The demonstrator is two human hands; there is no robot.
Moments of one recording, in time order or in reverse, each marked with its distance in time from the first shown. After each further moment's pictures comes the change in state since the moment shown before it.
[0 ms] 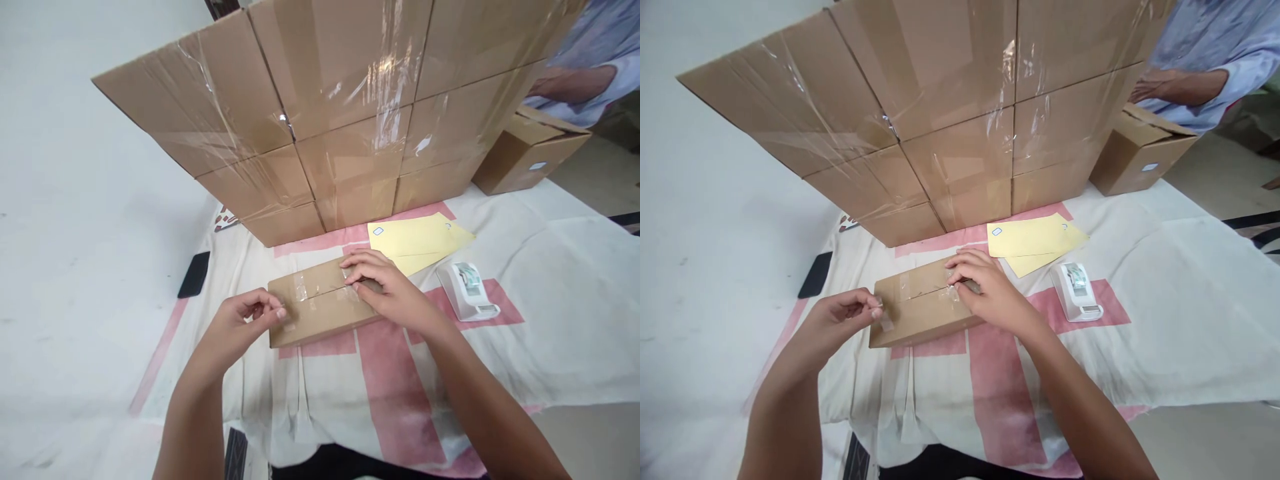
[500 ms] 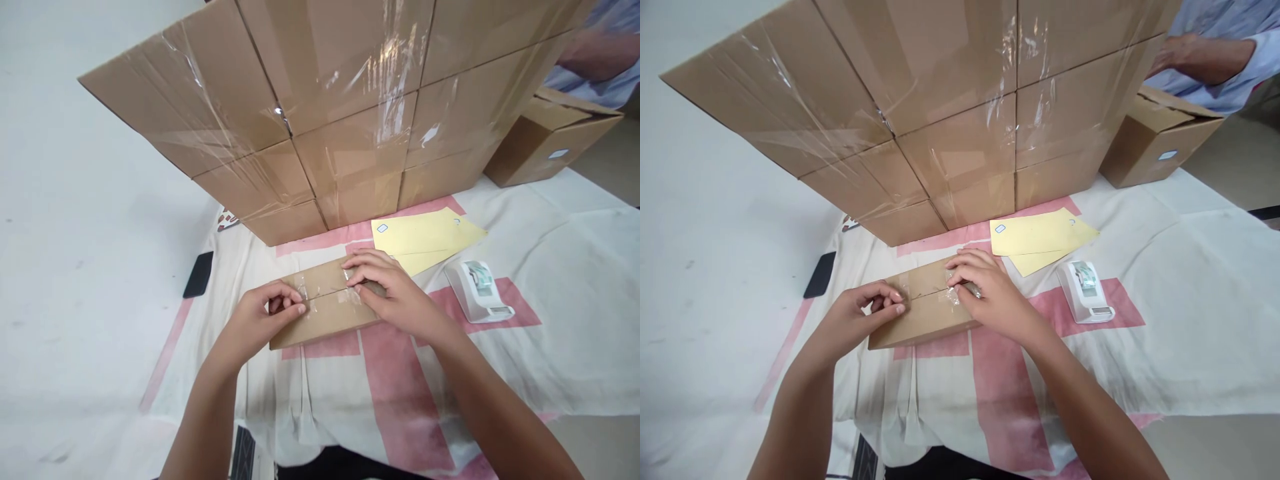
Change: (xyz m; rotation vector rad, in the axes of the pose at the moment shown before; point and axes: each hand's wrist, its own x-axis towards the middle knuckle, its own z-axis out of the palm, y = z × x) left_hand 0.023 0.019 0.021 0.215 -0.011 0.095; right_hand 0.001 -0.004 0.001 -0.015 0.030 -0.012
